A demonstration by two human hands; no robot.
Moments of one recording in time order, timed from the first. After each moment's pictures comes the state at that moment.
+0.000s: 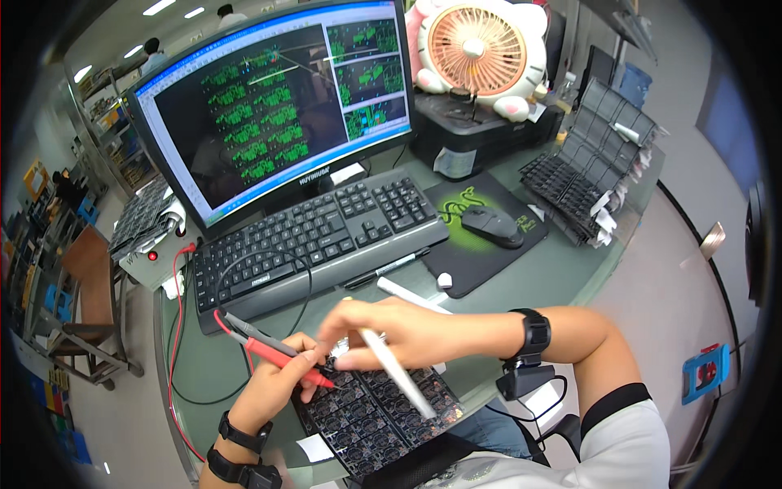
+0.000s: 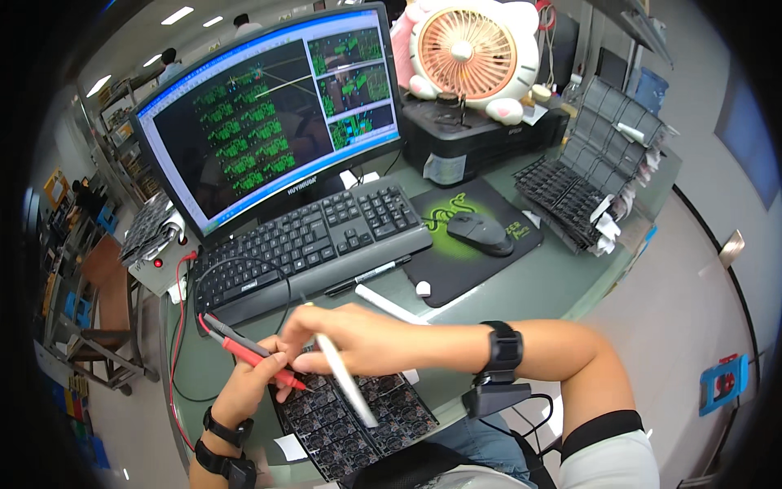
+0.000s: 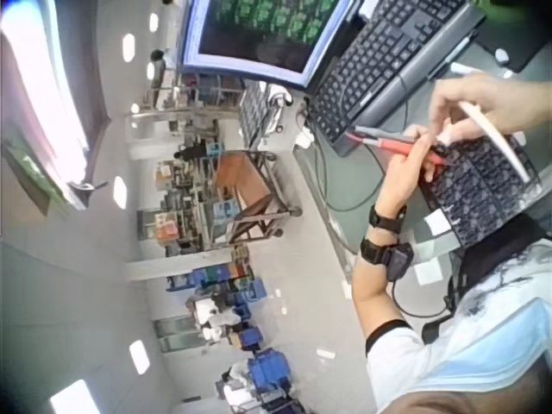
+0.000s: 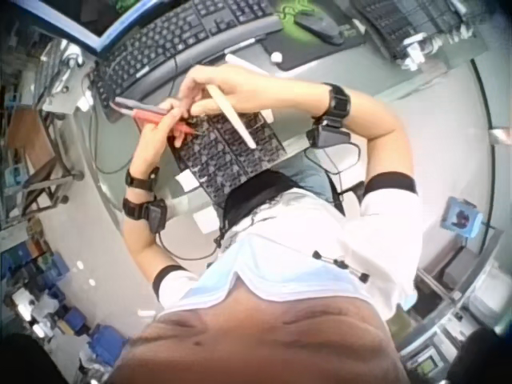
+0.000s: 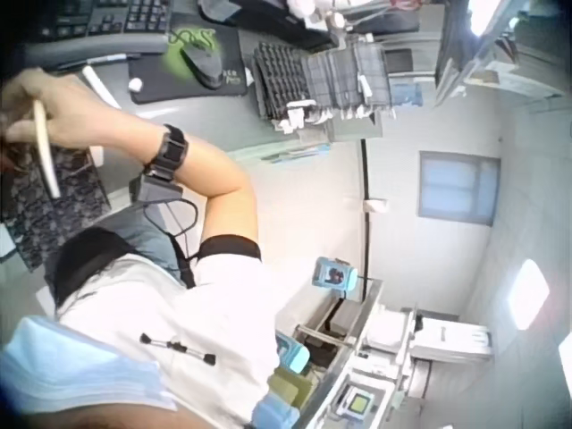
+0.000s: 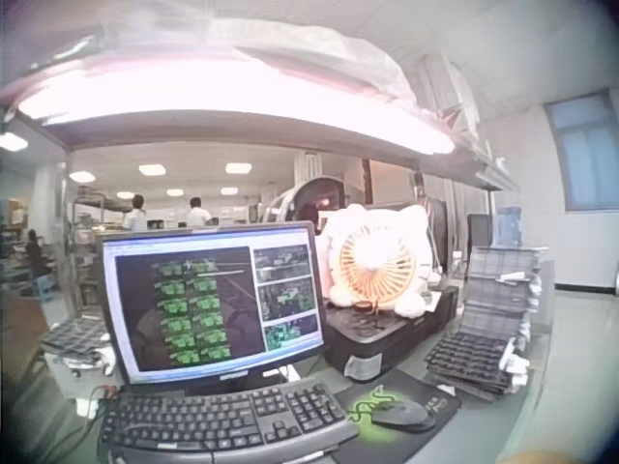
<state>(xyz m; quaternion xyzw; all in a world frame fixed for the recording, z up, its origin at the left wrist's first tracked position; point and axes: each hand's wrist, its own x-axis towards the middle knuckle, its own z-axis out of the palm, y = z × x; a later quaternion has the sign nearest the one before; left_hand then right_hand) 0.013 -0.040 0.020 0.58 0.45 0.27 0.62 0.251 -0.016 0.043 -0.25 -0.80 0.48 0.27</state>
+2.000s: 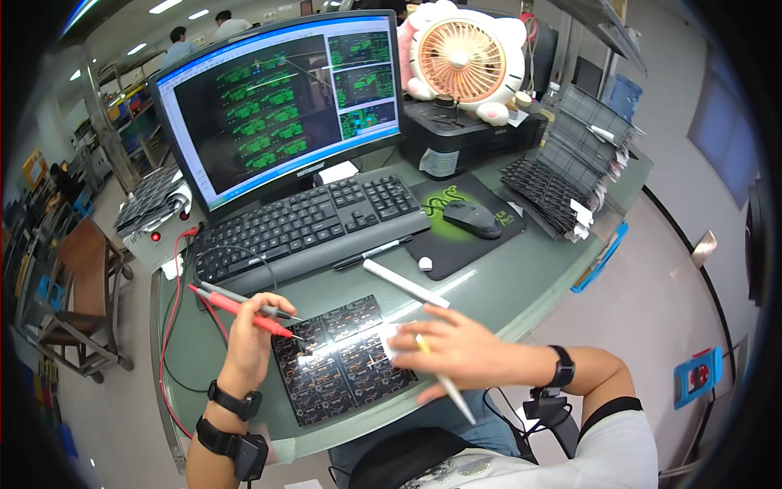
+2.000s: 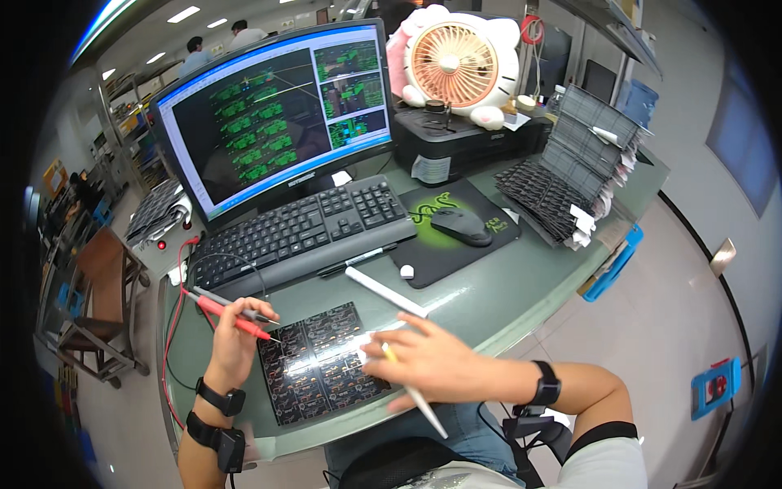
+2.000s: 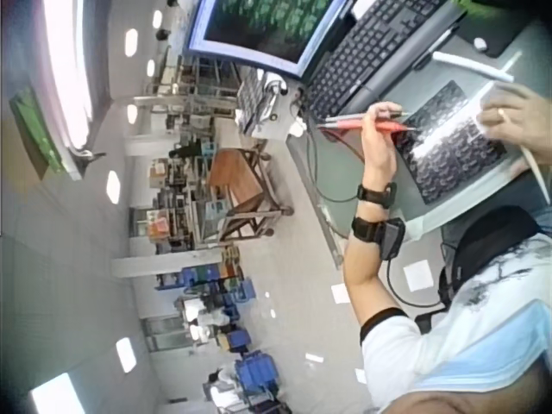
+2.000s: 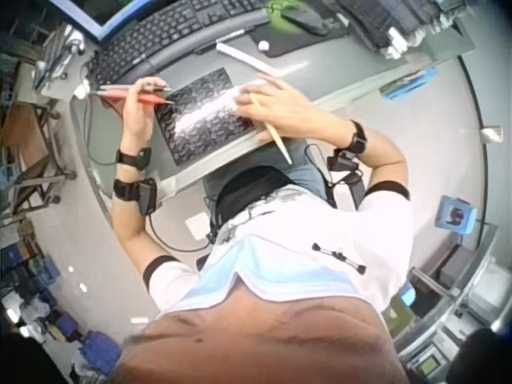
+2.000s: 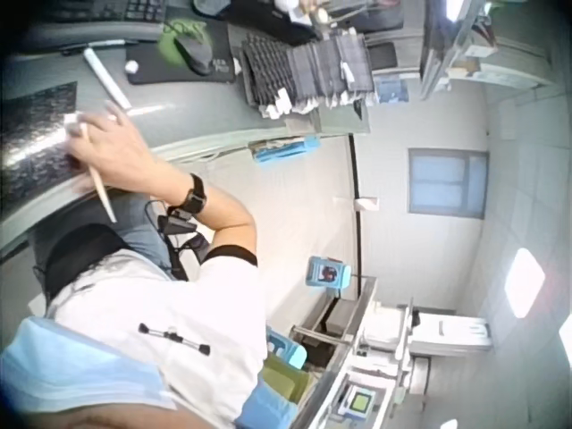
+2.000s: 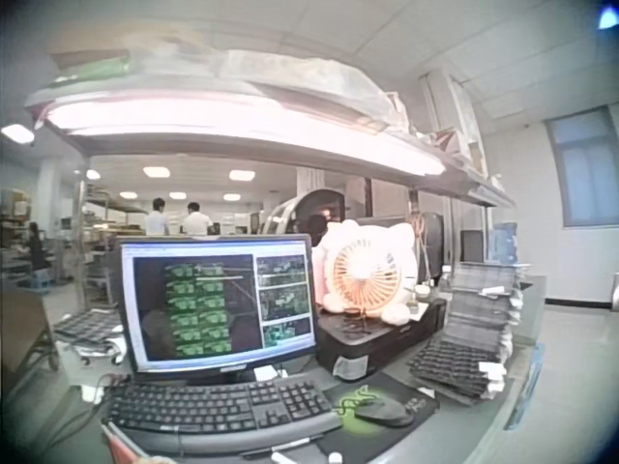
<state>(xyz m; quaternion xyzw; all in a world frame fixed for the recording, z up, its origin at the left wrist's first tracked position) 0.009 -0.026 -0.009 0.50 0.39 0.50 0.60 0.315 -0.110 0.010 -0.30 -0.94 0.01 0.17</state>
